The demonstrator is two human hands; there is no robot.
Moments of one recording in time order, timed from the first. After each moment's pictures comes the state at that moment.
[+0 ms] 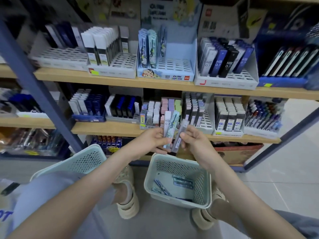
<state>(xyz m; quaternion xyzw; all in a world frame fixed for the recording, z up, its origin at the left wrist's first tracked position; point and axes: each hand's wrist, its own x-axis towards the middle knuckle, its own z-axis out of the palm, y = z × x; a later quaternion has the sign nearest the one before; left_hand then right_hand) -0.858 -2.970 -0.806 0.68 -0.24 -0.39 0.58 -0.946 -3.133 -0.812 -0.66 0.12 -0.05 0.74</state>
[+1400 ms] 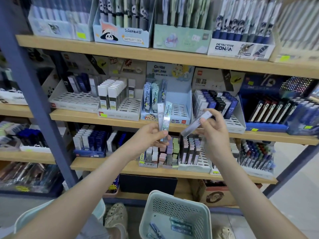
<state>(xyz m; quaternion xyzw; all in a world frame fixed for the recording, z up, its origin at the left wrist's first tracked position) -0.815 -2.978 -0.699 0.66 -0.29 -0.23 0.65 -0.901 -3.164 -0.688 -0.64 0.06 -0.34 0.69</state>
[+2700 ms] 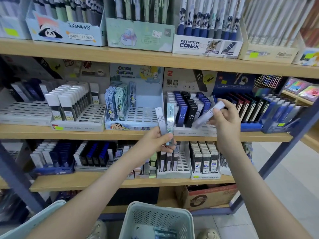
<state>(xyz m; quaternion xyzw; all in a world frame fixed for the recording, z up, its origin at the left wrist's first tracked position) -0.820 -3.084 -0.699 0.60 -0.33 -0.28 0.67 -0.907 -3.277 -0.668 -0.65 0.13 -0.45 0.60</state>
